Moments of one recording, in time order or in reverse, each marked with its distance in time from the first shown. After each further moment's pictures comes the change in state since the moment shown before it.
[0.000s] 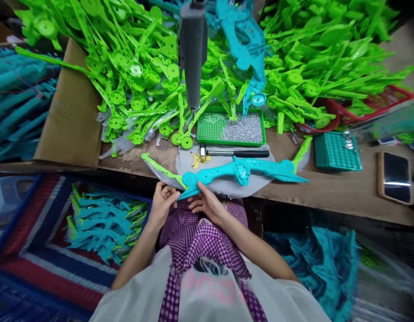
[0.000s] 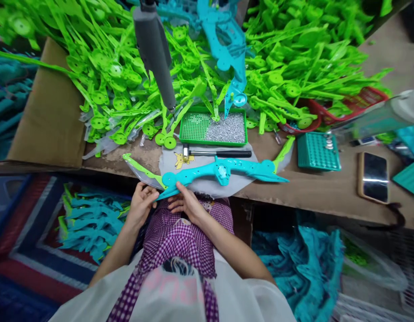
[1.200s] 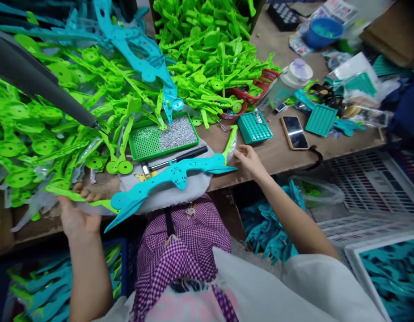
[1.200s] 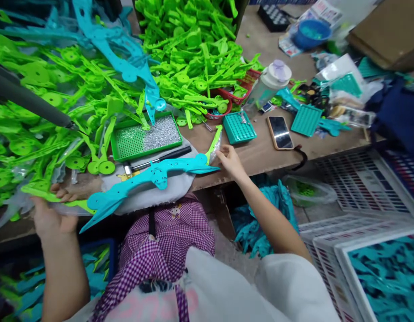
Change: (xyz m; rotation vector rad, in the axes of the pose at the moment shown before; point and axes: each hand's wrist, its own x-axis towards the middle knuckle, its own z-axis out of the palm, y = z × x) left_hand 0.105 0.098 0.037 -0.284 0.201 0.079; right_hand -0.084 -0.150 -0.246 -0.402 0.955 -0.789
